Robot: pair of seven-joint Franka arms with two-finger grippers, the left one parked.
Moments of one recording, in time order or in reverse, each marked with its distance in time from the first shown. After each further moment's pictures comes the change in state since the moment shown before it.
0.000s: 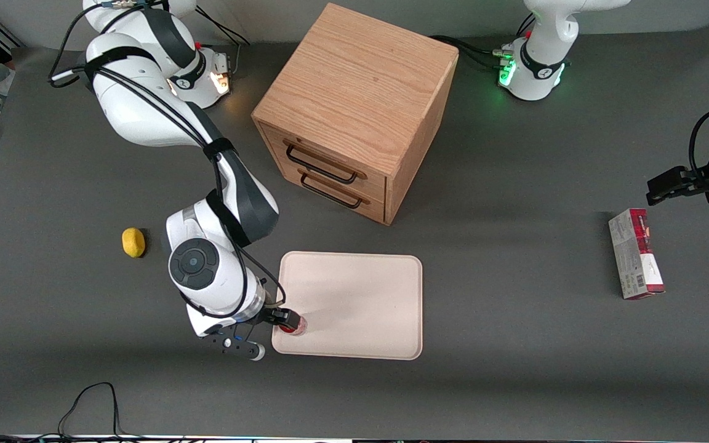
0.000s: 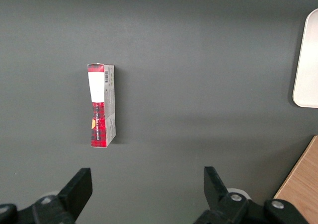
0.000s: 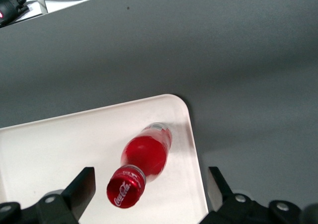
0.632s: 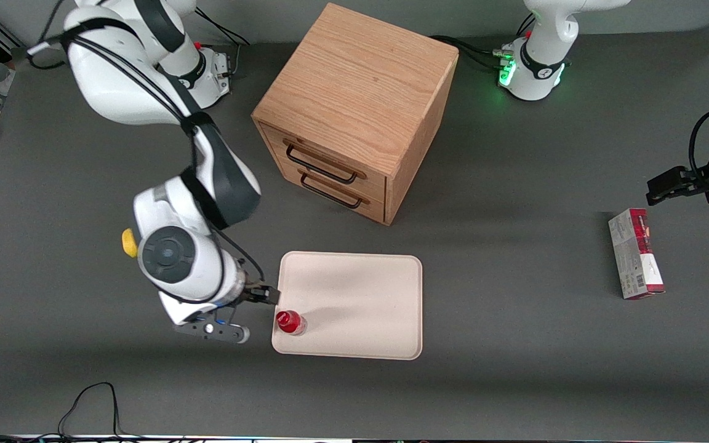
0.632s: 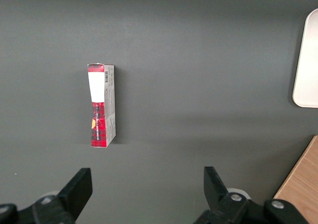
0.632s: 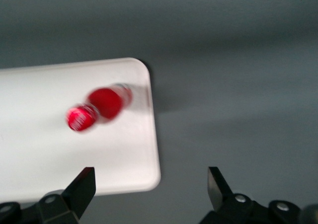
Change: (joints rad) arm -0.053 -0.180 -0.003 -0.104 0.034 -0.247 -0.197
